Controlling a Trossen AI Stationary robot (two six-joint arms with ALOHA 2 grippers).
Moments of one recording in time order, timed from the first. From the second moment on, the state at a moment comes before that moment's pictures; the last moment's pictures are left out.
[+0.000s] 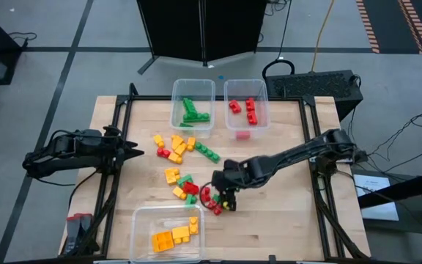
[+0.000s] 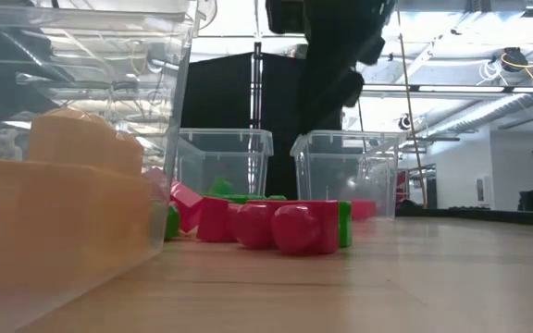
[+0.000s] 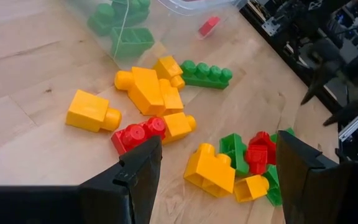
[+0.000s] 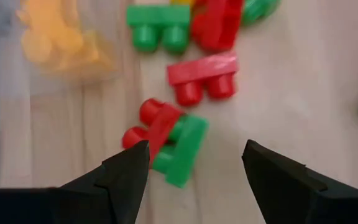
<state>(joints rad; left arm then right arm) 0.14 0.02 0.48 -0.98 -0.09 -0.72 0.26 1.85 1.41 -0.62 0.02 0.44</state>
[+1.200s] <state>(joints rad) 0.14 0.02 0.48 -0.98 -0.08 -0.69 0.27 2.03 1.41 -0.56 0.05 0.53</state>
